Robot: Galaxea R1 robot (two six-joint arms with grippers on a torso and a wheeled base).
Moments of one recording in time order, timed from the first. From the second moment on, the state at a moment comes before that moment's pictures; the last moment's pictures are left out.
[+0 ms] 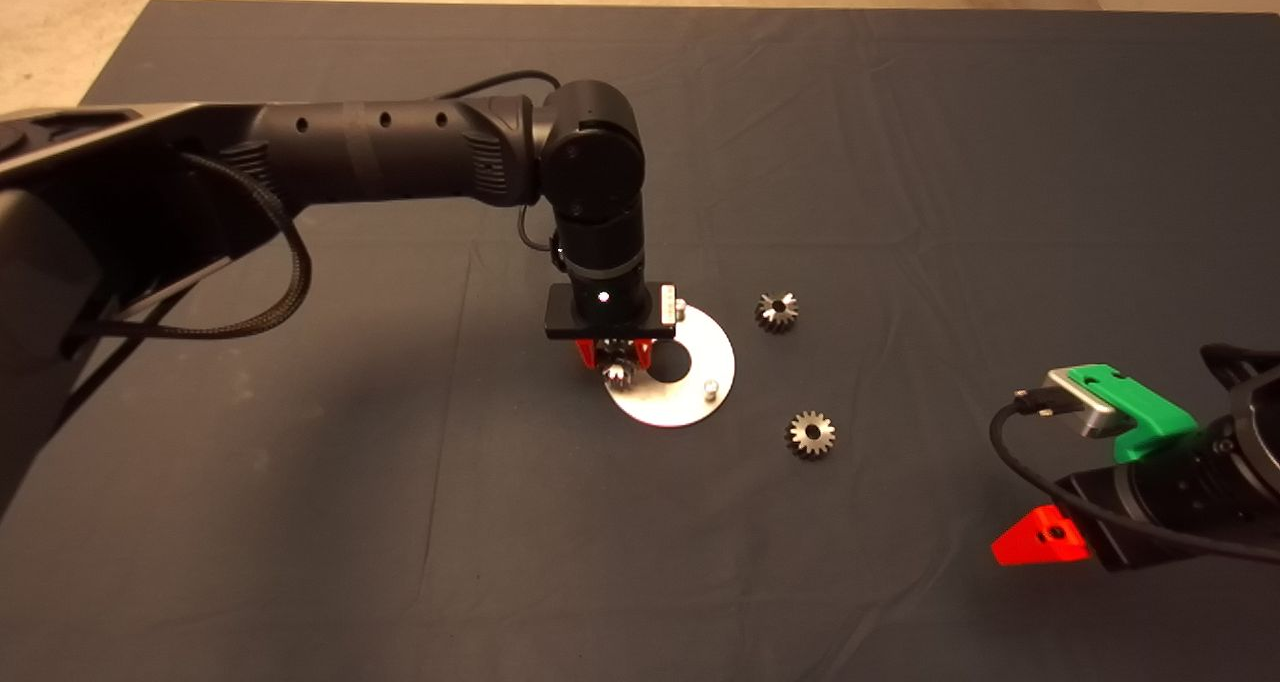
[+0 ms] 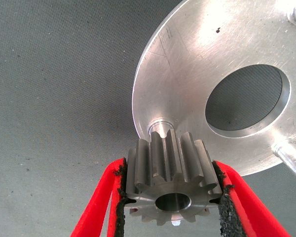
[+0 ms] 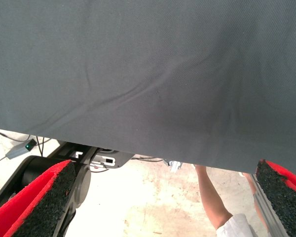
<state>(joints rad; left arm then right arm) -0.39 2.84 -1.35 0.15 1.46 -1.46 0.43 2.07 -0.39 -0.11 -1.53 1.57</state>
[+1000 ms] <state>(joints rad) -0.39 2.84 -1.35 0.15 1.46 -1.45 0.43 2.07 -0.39 -0.11 -1.53 1.57</state>
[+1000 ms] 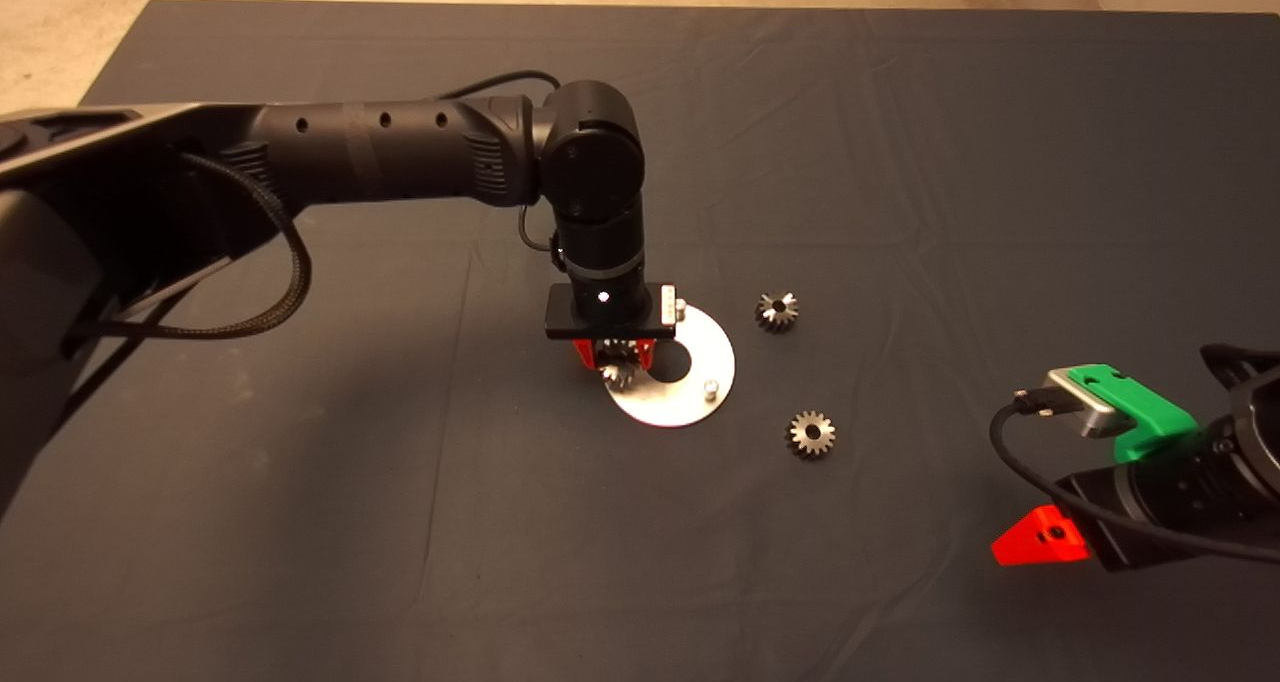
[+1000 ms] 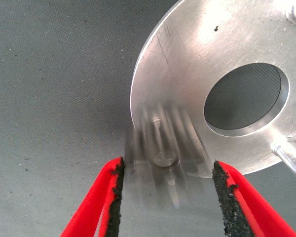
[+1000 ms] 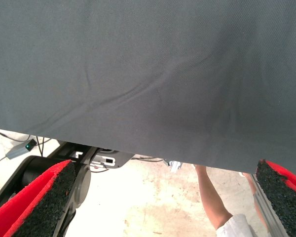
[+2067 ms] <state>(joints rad) -0.41 2.59 -0.90 0.15 1.52 -1.51 0.43 2.16 -0.56 -0.11 -1.53 1.42</state>
